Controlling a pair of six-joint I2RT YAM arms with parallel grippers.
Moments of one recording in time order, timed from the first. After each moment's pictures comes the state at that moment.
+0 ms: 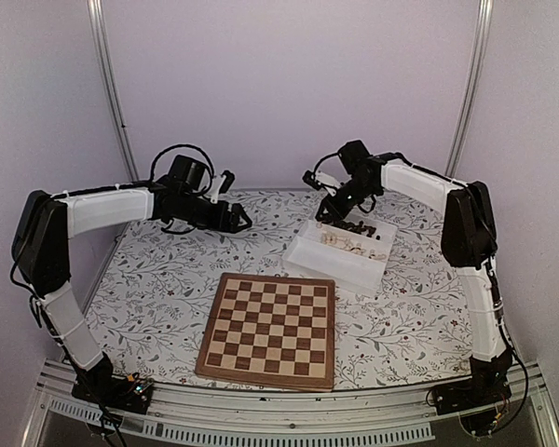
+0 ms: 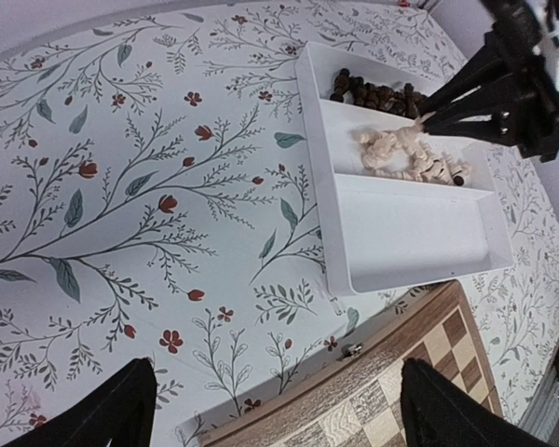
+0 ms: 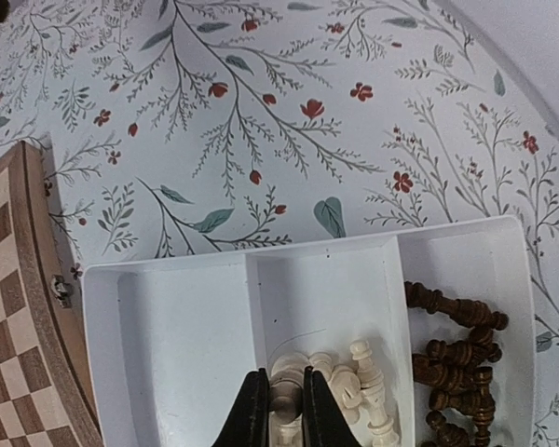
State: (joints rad) left arm -0.47 1.77 1.30 -0.30 0.30 -0.20; right arm 0.49 2.36 2.12 -0.79 -0.38 -0.43
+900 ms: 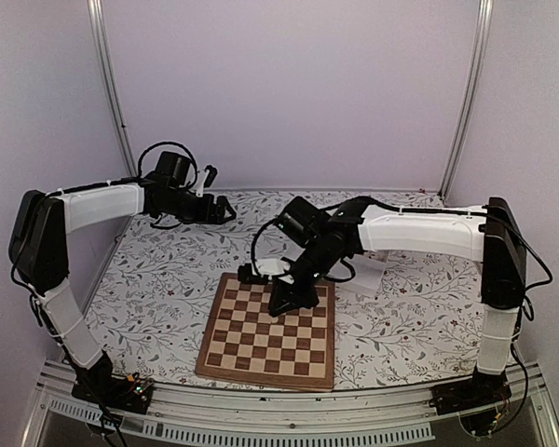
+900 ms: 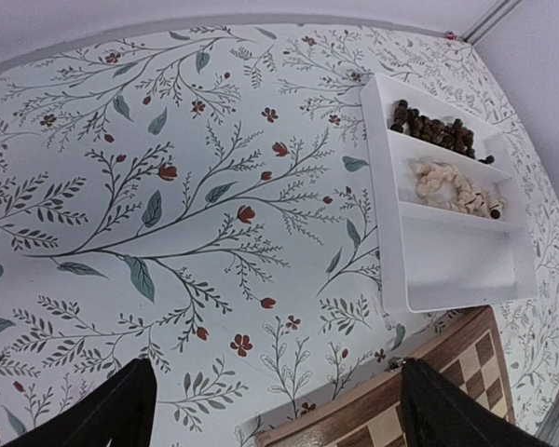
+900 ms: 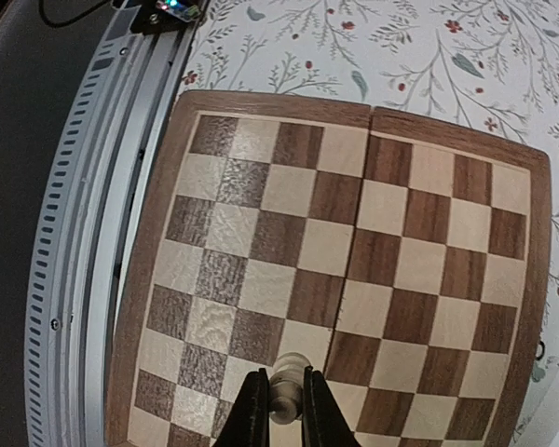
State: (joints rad) left arm -0.37 1.77 1.31 -0.32 0.28 -0.20; right arm 0.97 1.97 1.61 -0.77 -0.50 -0.57
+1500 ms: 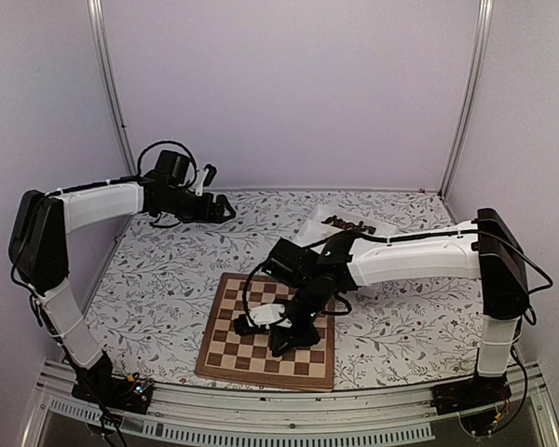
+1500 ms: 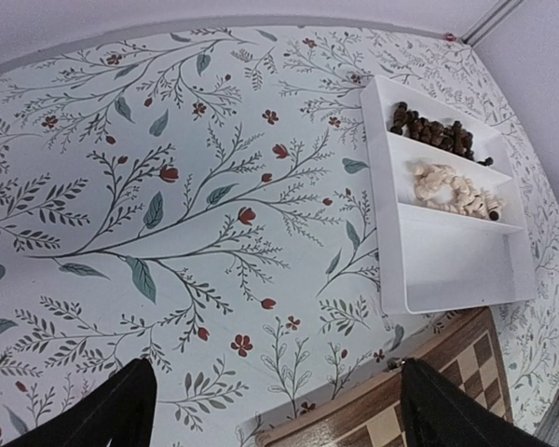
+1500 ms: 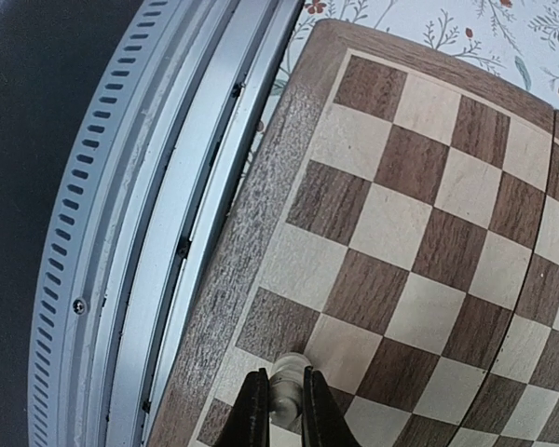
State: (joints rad) left arm -0.37 1.77 1.32 -0.33 0.28 -0.20; right arm 1.14 1.96 1.48 -0.73 -0.46 -0.63
